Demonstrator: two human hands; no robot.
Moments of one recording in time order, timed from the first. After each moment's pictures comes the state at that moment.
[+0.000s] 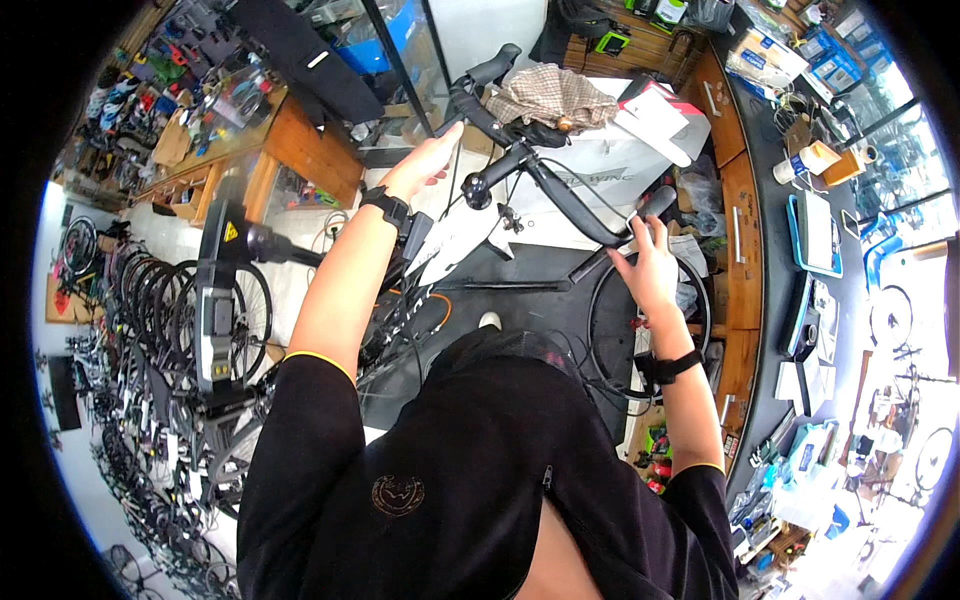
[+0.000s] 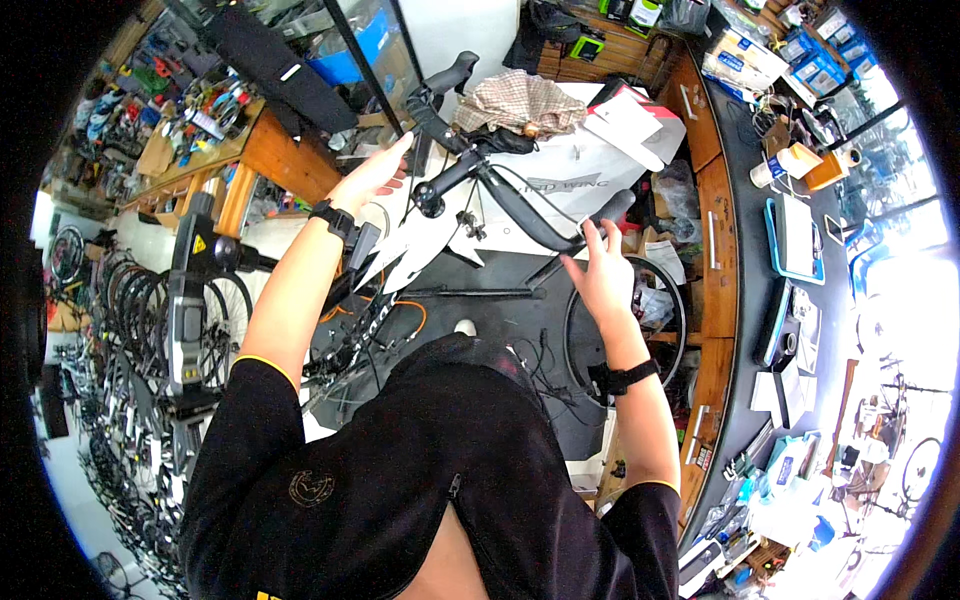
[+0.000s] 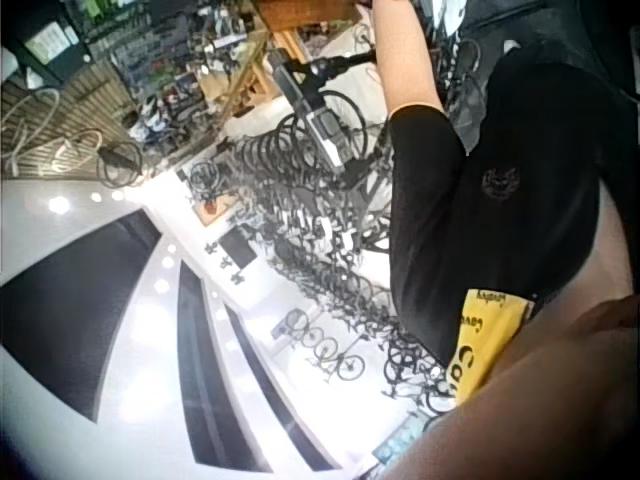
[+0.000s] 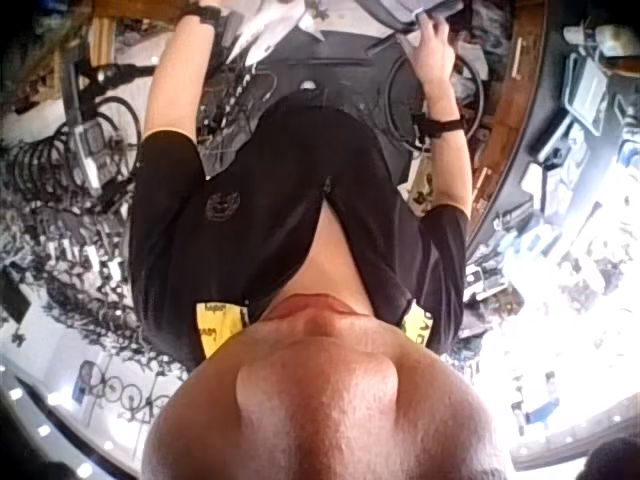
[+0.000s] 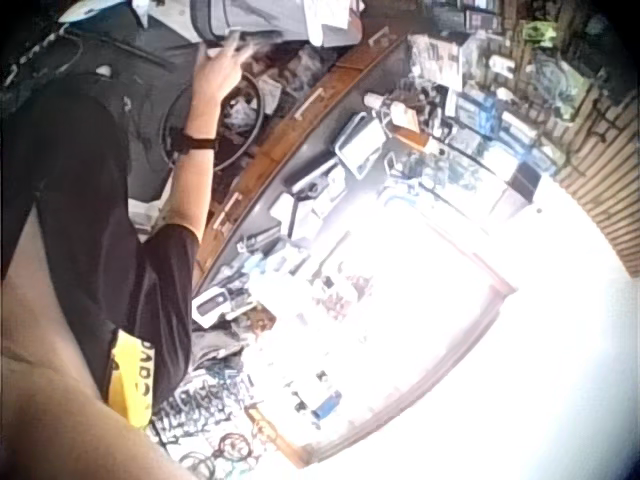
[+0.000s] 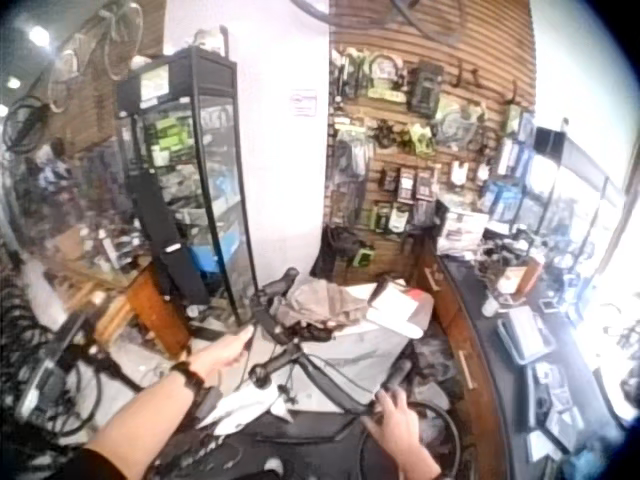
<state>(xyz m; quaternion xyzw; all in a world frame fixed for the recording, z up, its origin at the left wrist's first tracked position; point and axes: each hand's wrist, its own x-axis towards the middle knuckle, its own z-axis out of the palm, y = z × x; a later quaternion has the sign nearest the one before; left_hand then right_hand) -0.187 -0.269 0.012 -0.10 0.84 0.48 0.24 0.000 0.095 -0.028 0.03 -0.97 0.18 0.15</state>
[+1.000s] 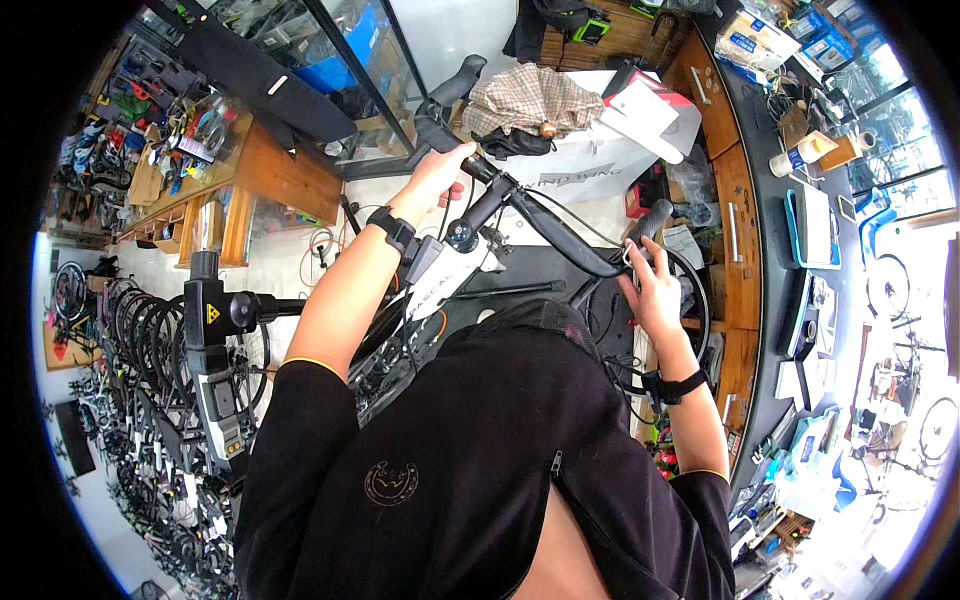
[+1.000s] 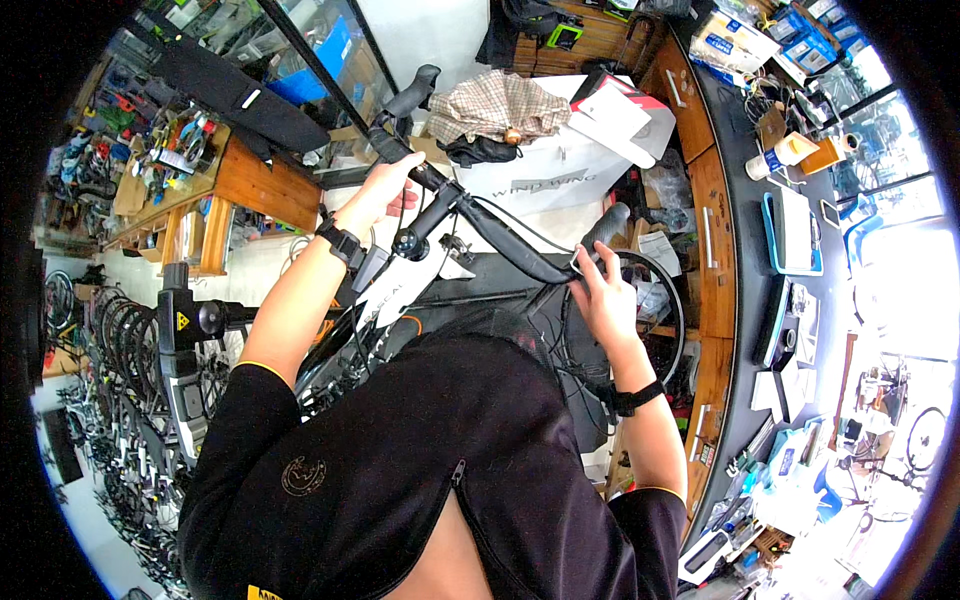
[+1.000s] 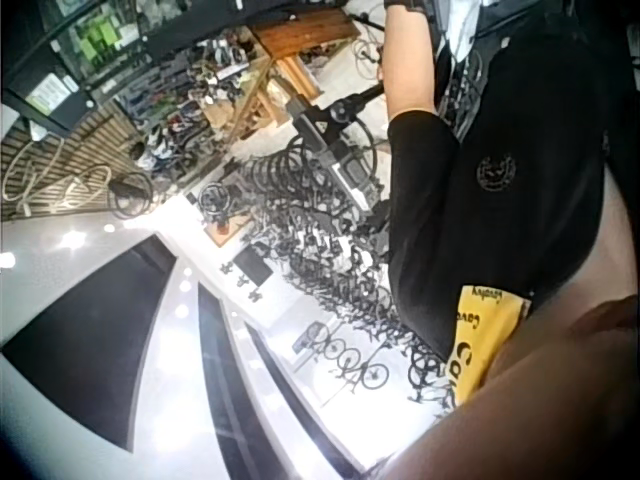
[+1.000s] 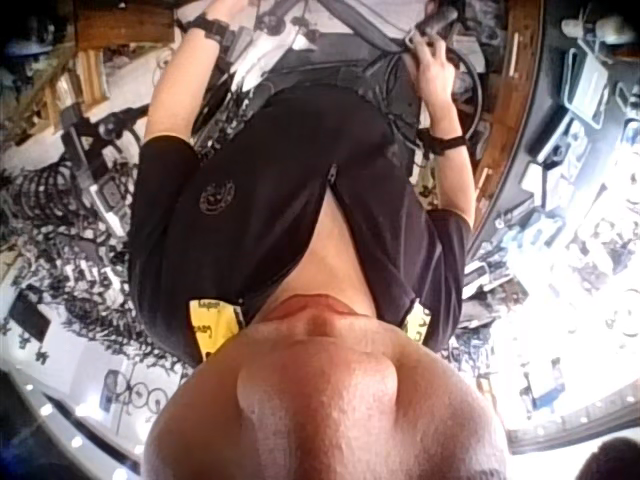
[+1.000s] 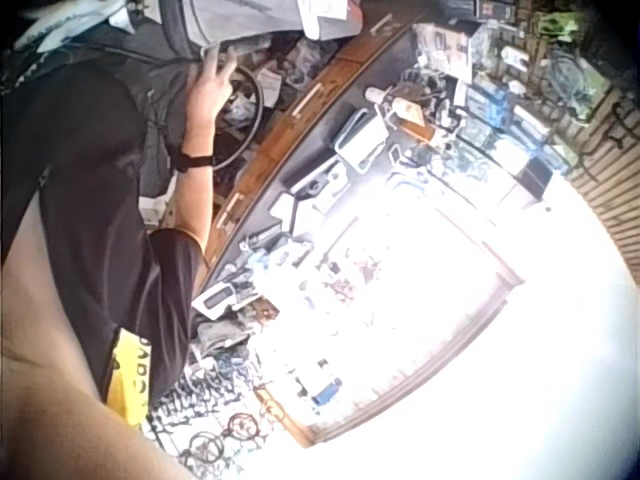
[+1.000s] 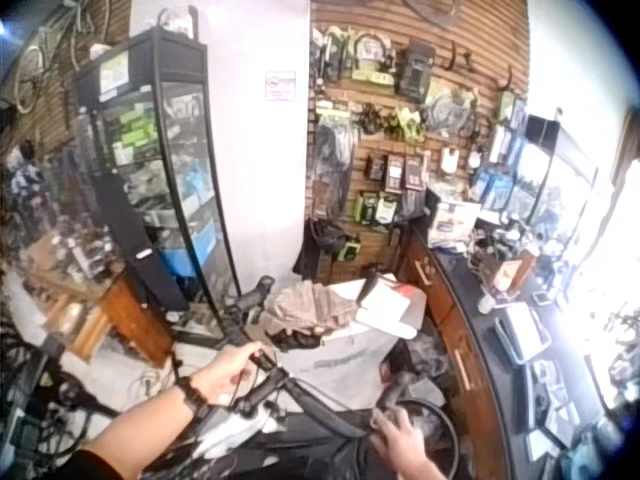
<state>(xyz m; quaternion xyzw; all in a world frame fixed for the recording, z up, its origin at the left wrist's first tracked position) -0.241 -0.229 -0.014 -0.18 0.78 0.53 0.28 -0.013 0.108 -0.033 0.07 -0.97 0.19 0.13</state>
